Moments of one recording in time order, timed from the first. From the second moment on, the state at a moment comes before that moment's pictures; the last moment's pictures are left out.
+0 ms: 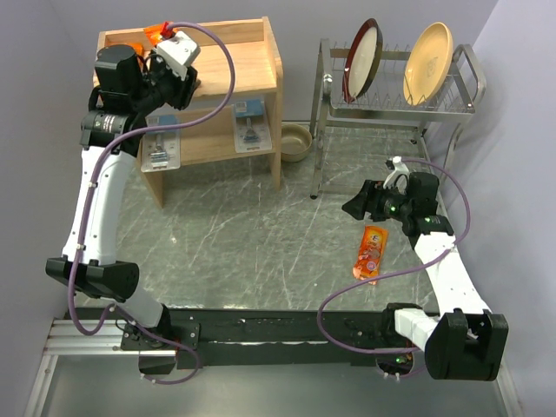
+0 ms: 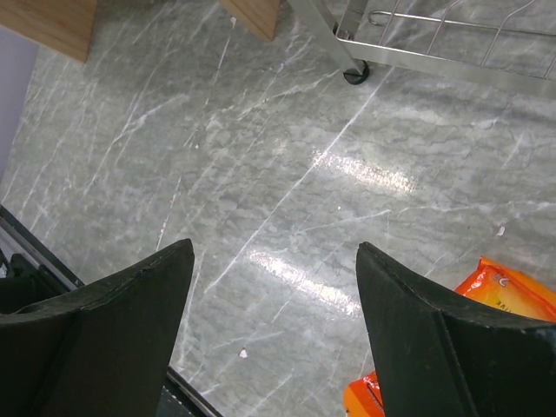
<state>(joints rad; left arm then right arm) -0.17 1.59 2.08 -0.59 0.34 0.43 -0.06 1.06 0.78 -0.32 -0.65 0.20</state>
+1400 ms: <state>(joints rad) -0.28 1.36 1.70 -0.51 0.27 0.92 -0.08 1.09 0.76 -0.29 -0.64 0.23</state>
